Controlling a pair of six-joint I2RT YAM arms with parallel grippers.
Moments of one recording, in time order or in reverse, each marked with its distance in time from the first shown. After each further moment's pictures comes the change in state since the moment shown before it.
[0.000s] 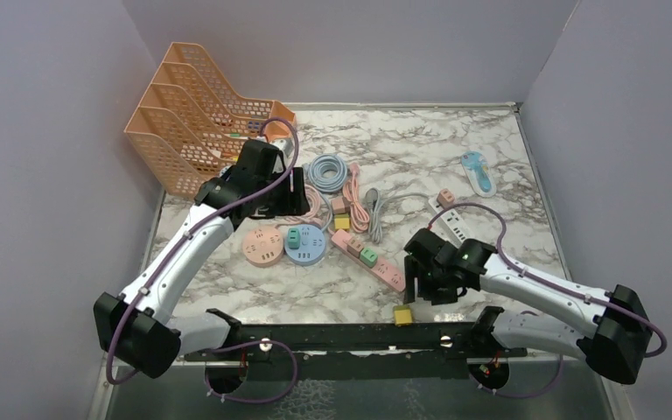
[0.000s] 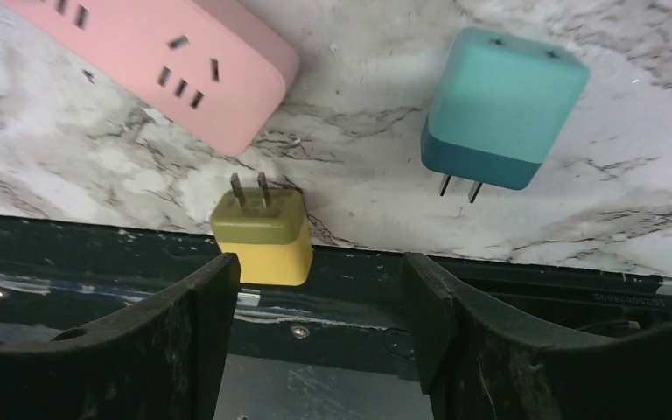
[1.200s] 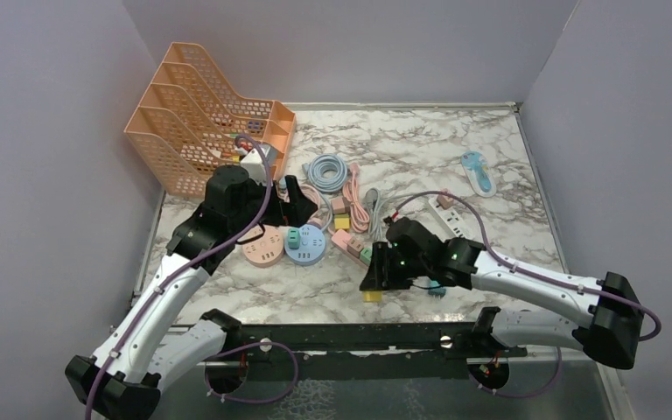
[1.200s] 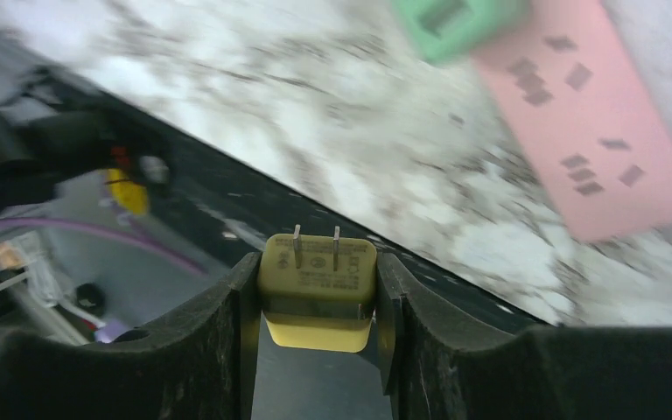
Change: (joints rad) left arm 0.000 -0.336 -0.228 0.284 0.109 -0.020; right arm 0.122 0.095 0.031 0.396 -0.187 0.024
